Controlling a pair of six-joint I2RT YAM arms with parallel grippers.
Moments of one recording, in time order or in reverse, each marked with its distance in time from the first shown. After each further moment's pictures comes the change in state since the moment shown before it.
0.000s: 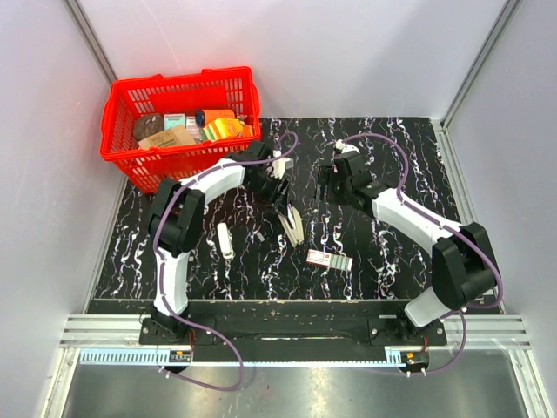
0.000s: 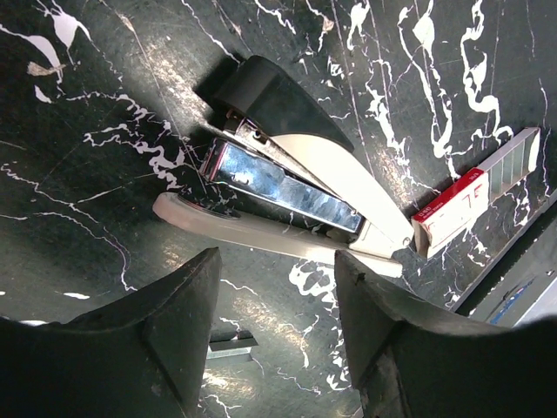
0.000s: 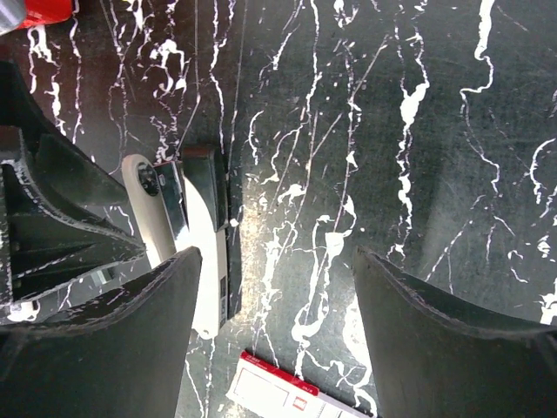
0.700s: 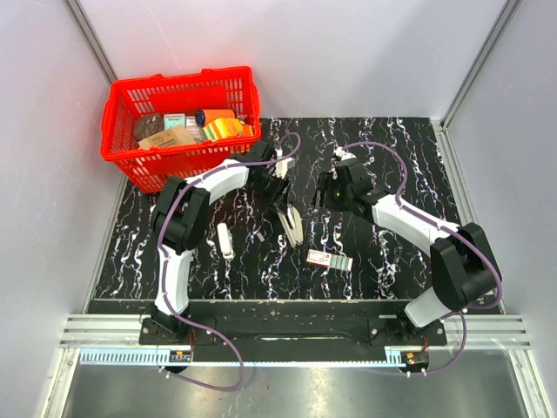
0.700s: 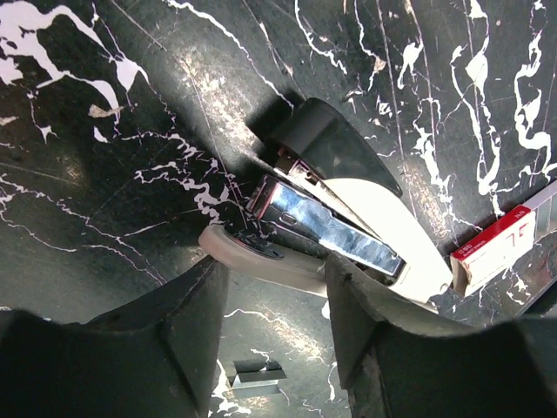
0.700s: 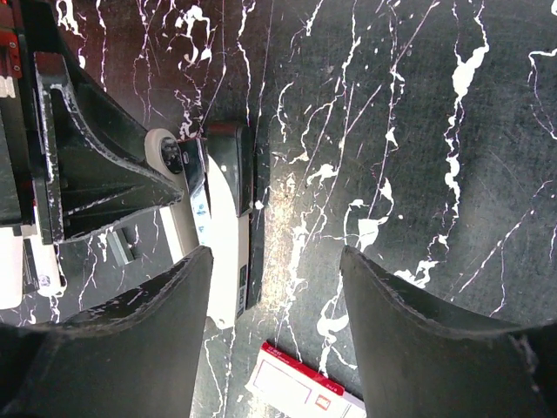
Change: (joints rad) left arm -0.011 0.043 0.021 0.045 -0.092 -0.002; right arm 0.000 -0.009 -0.086 0.093 -0.098 0.049
